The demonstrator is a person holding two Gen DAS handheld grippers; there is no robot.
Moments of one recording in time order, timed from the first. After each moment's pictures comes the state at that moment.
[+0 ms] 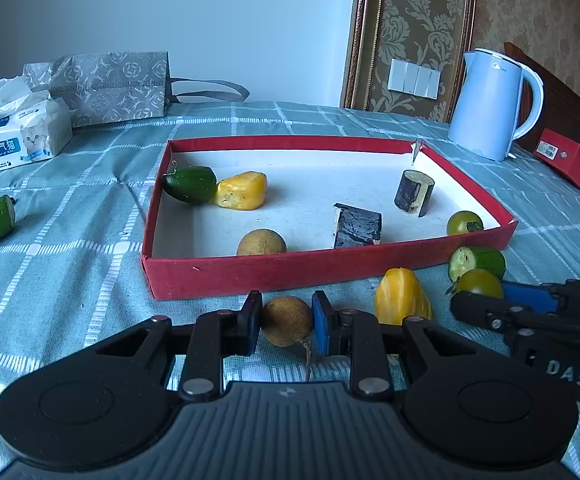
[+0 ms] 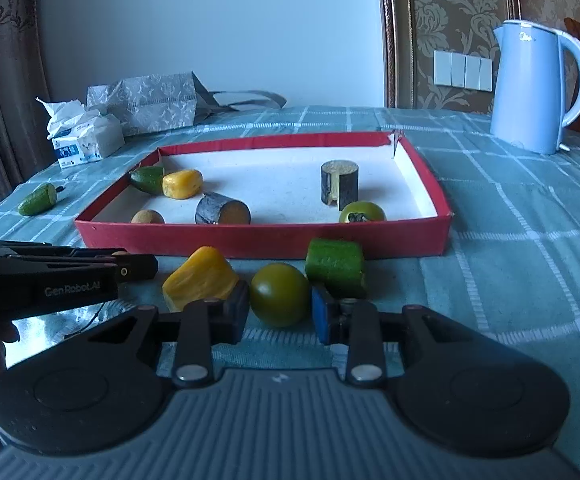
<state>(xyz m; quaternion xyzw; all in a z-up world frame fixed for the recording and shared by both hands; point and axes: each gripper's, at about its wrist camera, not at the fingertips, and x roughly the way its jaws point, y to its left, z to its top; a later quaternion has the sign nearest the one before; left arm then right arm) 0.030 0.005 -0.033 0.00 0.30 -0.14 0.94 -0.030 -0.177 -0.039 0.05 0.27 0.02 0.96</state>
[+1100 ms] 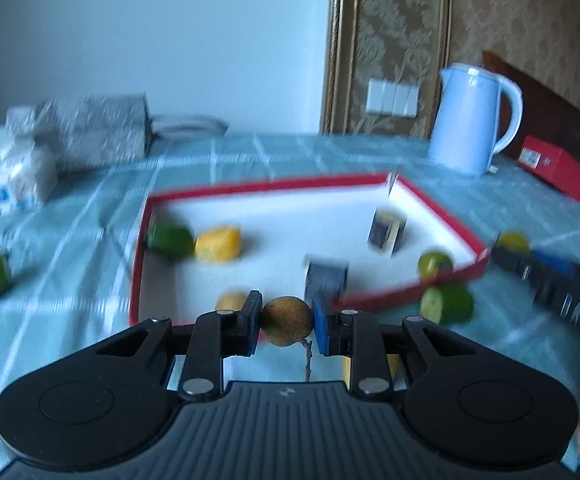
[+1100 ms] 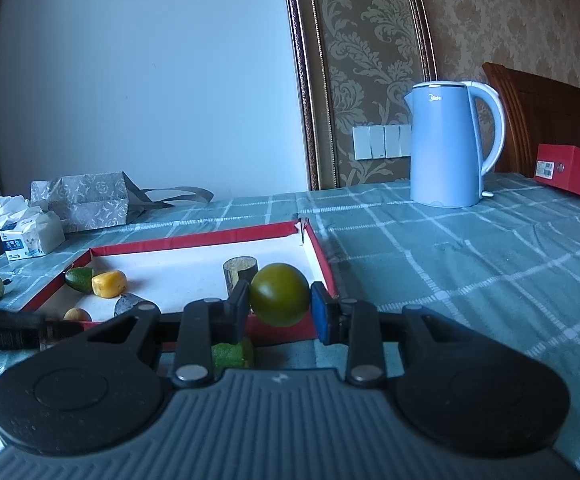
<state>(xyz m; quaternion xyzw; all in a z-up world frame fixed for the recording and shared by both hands) 0.034 -0.008 0.008 0.02 0.27 -0.16 0.95 -0.050 -0.224 -0.024 0.07 0.15 -0.08 0.98</state>
